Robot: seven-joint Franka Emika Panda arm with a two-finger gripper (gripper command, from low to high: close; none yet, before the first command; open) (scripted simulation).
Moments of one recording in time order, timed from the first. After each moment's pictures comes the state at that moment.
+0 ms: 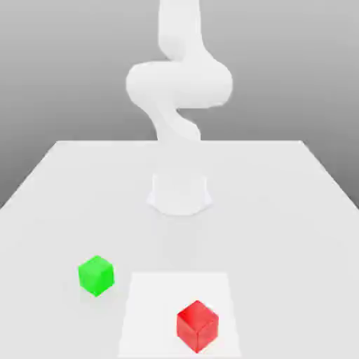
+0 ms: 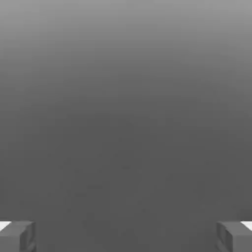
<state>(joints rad) 0.03 -0.71 -0.02 -2.32 0.00 2.34 0.74</state>
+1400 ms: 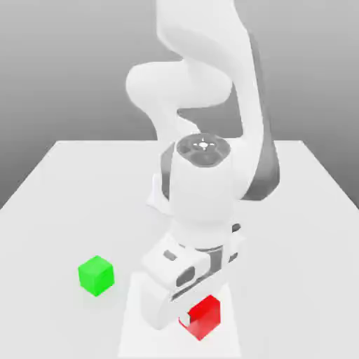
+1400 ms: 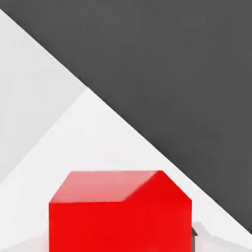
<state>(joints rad) 0.13 0.17 -0.08 -2.55 0.02 2.71 0.12</state>
